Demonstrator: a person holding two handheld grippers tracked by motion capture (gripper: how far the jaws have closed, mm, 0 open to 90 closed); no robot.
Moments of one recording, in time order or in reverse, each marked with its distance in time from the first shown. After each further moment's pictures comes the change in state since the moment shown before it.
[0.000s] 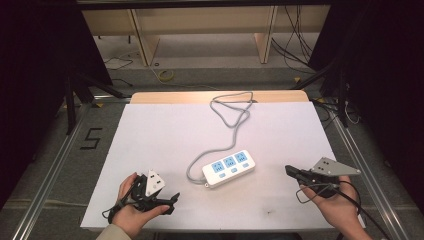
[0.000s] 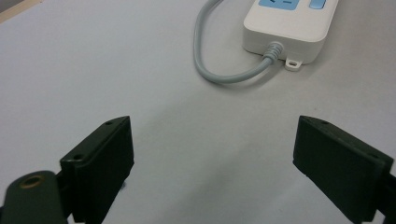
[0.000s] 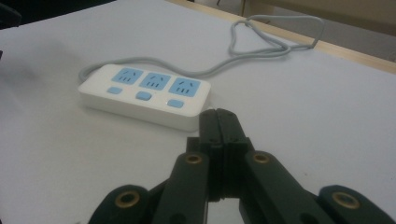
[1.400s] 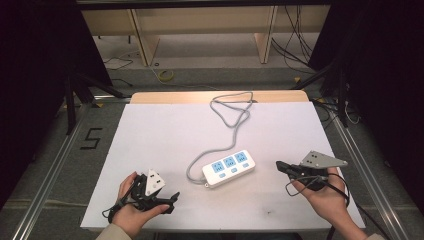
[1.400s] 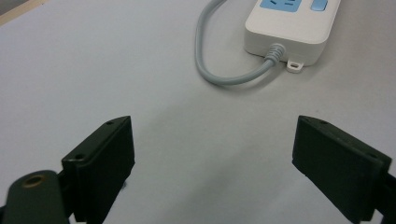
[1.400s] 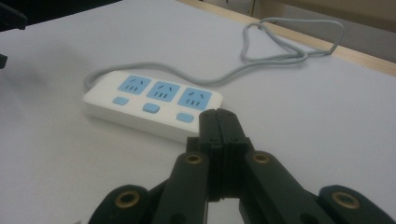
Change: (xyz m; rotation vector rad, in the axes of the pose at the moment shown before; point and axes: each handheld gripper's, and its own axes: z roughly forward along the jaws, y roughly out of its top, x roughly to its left) left arm 0.001 0.001 0.000 -0.006 0.002 -0.004; right arm 0.004 0.015 0.022 0.017 0.033 -0.011
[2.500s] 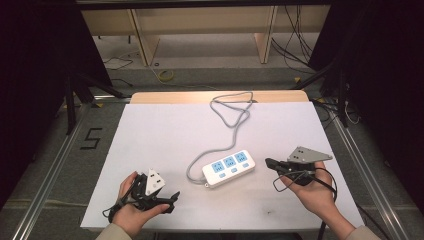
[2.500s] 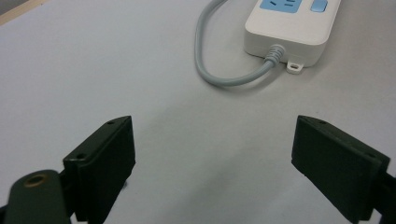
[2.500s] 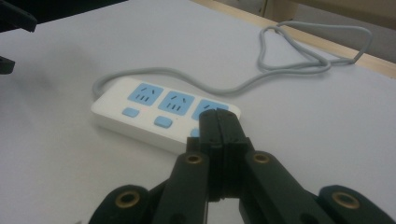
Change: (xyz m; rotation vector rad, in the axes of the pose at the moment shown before) left arm 0.000 0.000 0.001 0.001 -0.003 0.000; right arm 0.009 0.014 0.023 0.013 0.037 -0.025
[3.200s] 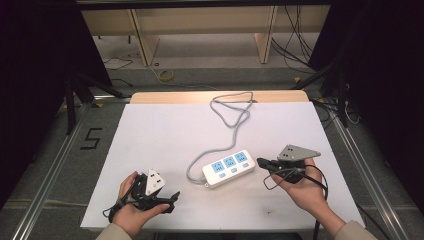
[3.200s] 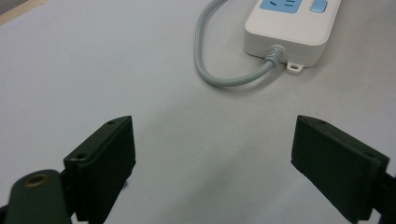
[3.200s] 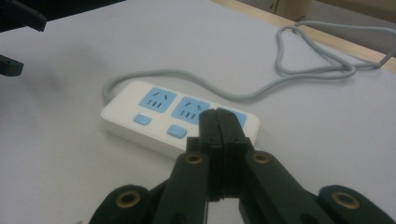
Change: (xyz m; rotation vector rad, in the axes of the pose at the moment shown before) left arm 0.000 0.000 0.000 -0.001 0.000 0.001; right arm 0.009 0.009 0.018 0.023 0.035 -0.010
